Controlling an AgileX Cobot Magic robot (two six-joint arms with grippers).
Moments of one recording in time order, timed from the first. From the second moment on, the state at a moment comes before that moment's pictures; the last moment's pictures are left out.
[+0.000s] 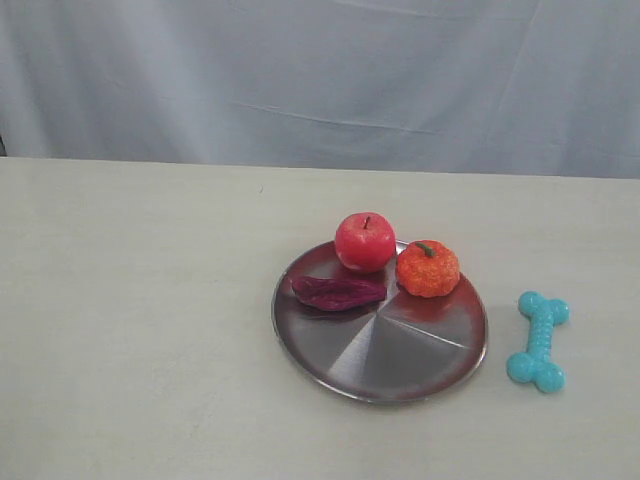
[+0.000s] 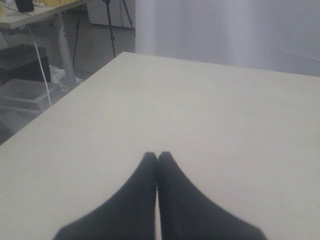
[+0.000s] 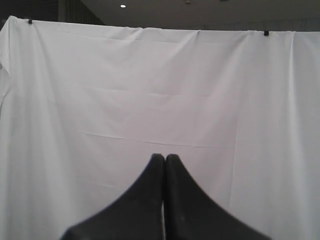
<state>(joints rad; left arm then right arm) 0.33 0.00 0.00 -0.02 0.35 0.02 -0.37 0.00 -1.04 0.04 0.75 0.05</state>
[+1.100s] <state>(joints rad) 0.33 0.00 0.00 -0.02 0.35 0.02 -0.28 0.00 0.00 0.03 0.08 0.05</state>
